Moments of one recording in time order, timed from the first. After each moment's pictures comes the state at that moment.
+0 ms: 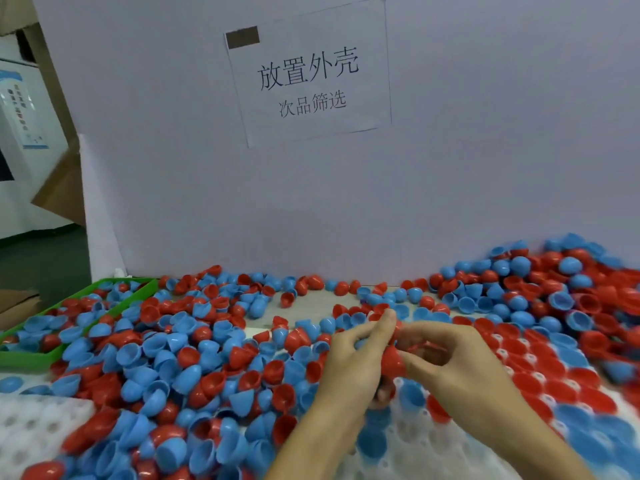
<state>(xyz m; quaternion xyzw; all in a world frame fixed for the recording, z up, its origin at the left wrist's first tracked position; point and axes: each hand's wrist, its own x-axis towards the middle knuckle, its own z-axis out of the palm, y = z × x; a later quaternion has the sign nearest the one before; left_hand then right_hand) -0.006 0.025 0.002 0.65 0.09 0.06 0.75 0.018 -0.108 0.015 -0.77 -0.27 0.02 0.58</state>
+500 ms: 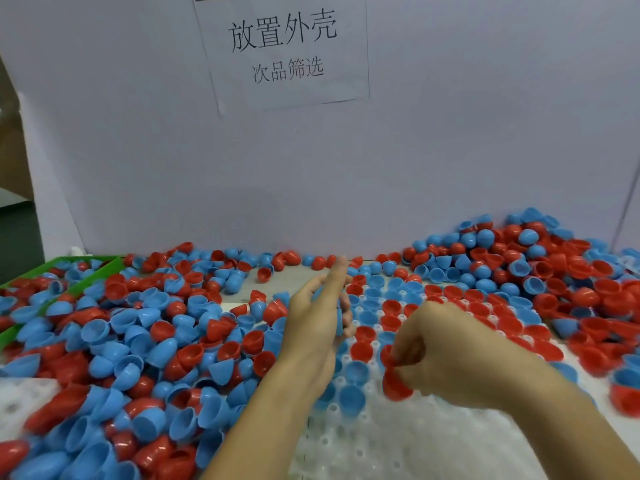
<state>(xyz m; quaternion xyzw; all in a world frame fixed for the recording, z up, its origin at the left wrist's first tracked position) -0.002 0.038 0.005 0.56 0.09 0.12 0.81 0.001 -0.123 0.034 -0.94 -0.23 0.10 0.23</state>
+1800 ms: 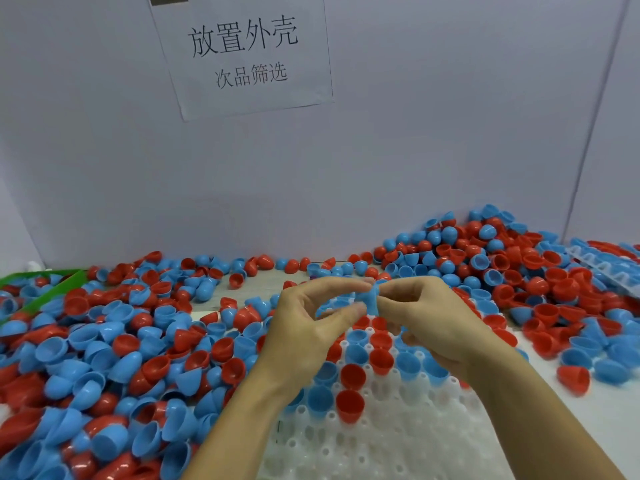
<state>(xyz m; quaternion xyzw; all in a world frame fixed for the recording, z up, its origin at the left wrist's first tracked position) -0.013 0.028 0.004 0.73 -0.14 0.17 0.65 0.019 -0.141 0.029 -0.80 -0.15 0.06 0.57</state>
